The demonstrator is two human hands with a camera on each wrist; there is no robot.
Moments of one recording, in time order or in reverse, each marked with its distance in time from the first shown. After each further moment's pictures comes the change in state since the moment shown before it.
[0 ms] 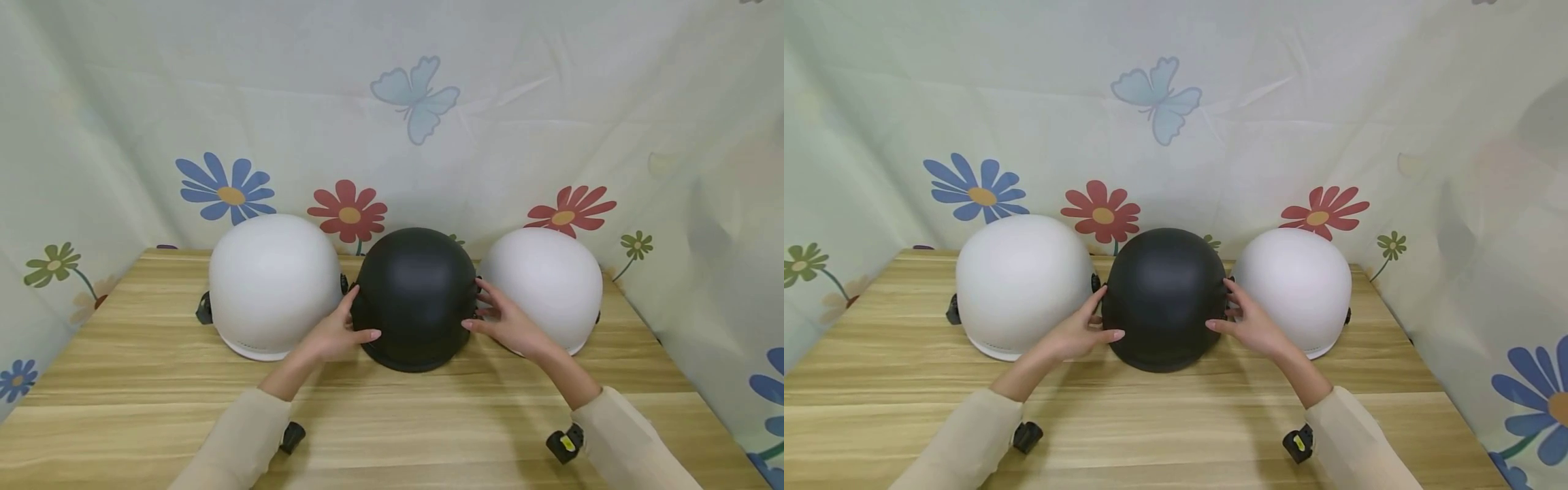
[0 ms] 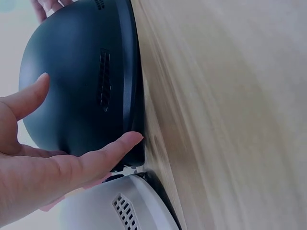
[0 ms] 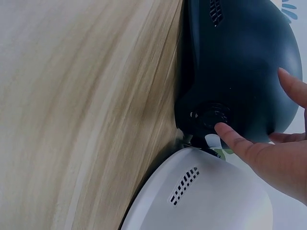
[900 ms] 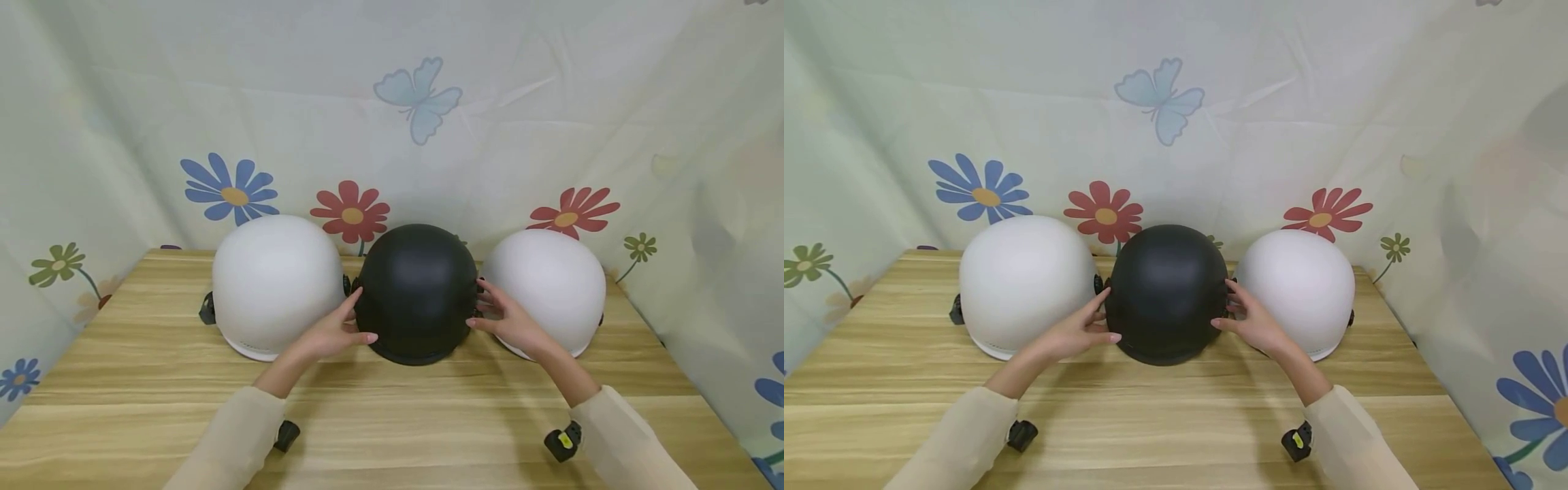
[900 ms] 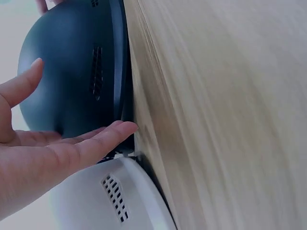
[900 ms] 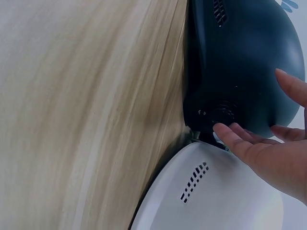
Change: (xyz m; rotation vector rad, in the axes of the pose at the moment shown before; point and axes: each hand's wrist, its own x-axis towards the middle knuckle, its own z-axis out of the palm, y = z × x) left_hand 0.004 -0.009 -0.010 -0.020 -0.086 0.039; right_hand 0.009 0.008 -0.001 0.052 -0.001 -0.001
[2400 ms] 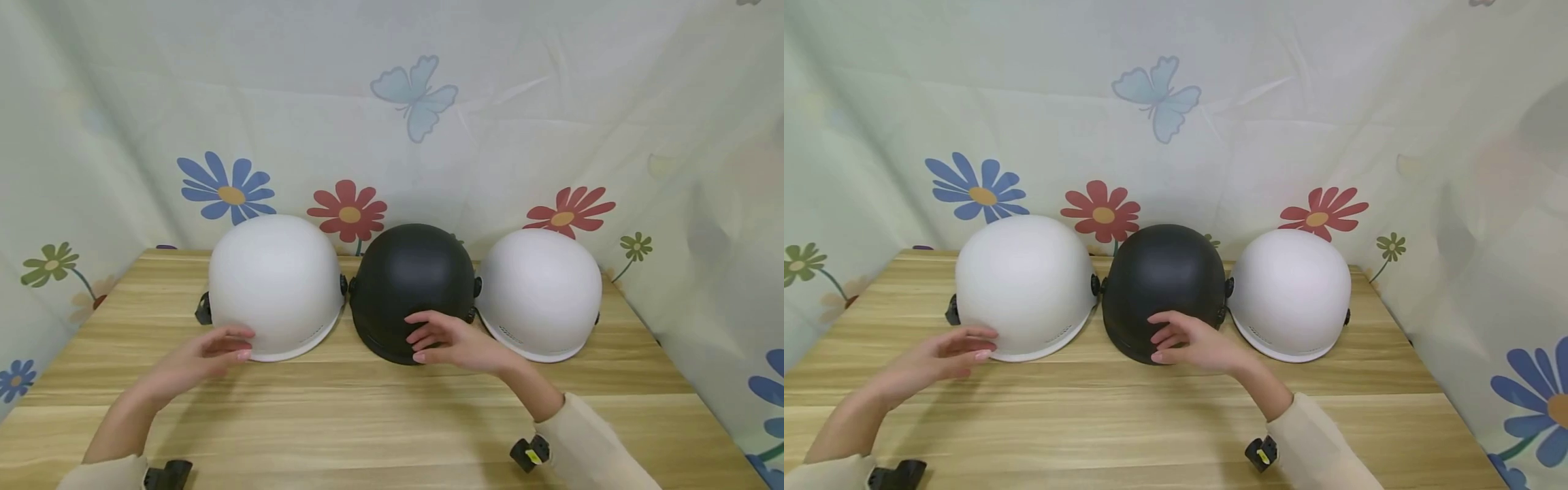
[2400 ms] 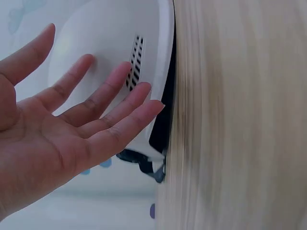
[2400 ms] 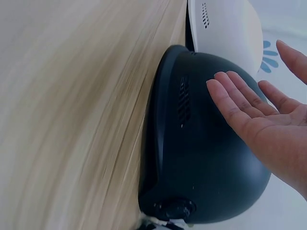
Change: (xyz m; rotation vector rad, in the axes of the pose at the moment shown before) left_hand -0.109 -0.072 -0.104 -0.018 0.036 0.003; right_hand -0.005 -0.041 0.059 0.109 -0.394 -0.208
